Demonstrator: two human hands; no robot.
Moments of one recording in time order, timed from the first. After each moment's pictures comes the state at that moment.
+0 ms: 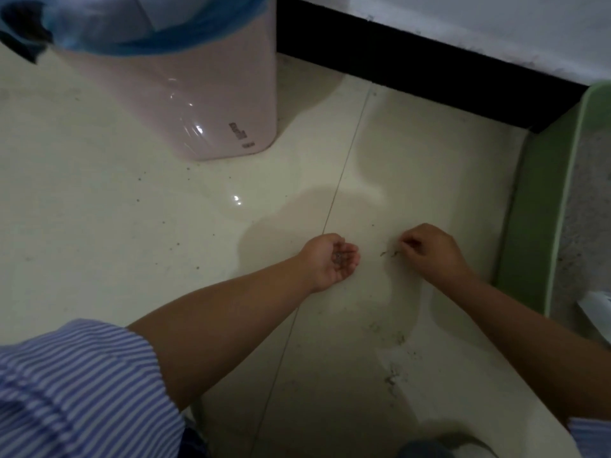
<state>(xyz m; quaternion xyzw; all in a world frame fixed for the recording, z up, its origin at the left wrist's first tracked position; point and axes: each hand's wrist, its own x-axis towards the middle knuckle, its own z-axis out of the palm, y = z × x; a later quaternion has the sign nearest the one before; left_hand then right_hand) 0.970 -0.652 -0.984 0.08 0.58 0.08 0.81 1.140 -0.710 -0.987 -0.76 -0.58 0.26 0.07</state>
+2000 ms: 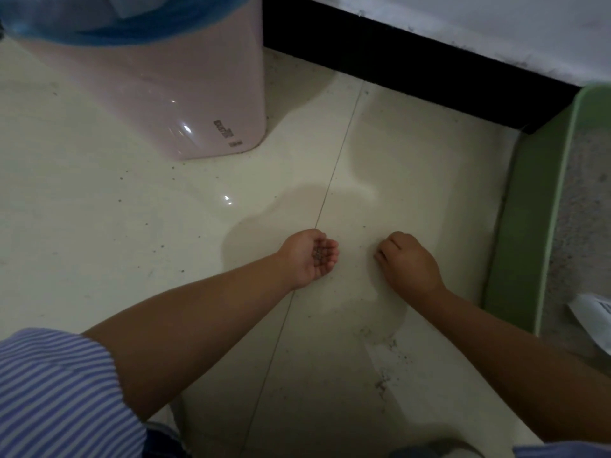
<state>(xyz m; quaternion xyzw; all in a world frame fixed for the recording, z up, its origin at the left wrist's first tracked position) 0.963 -0.641 -0.988 0.12 0.60 0.07 0.79 1.121 -0.719 -1.012 -0.72 -0.67 0.16 -0.04</state>
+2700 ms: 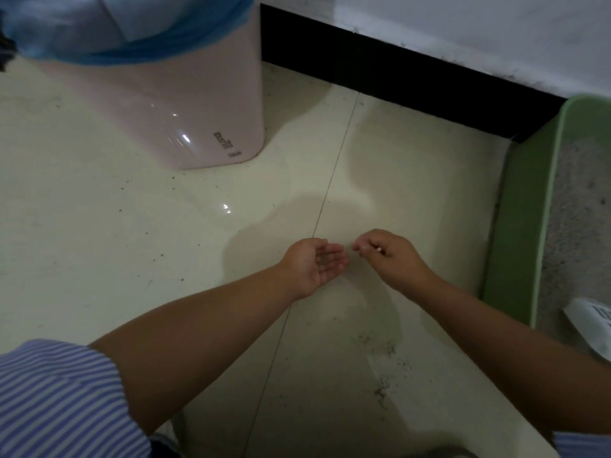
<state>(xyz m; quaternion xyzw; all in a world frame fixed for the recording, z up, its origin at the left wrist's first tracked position) 0.969 -0.644 -0.980 0.08 0.58 0.10 0.81 1.098 -0.694 -0.965 -0.75 -0.50 0.39 0.19</state>
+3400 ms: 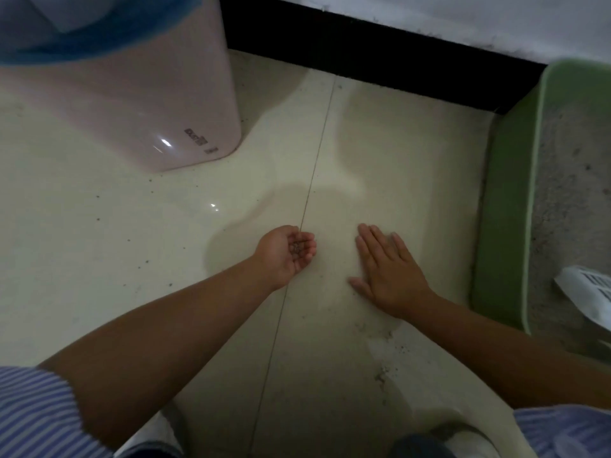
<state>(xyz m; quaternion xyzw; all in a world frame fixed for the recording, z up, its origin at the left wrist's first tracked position) 0.954 -0.635 -0.986 0.11 0.60 0.12 0.78 1.110 -0.742 -1.011 -0.65 -0.70 0.19 -0.22</state>
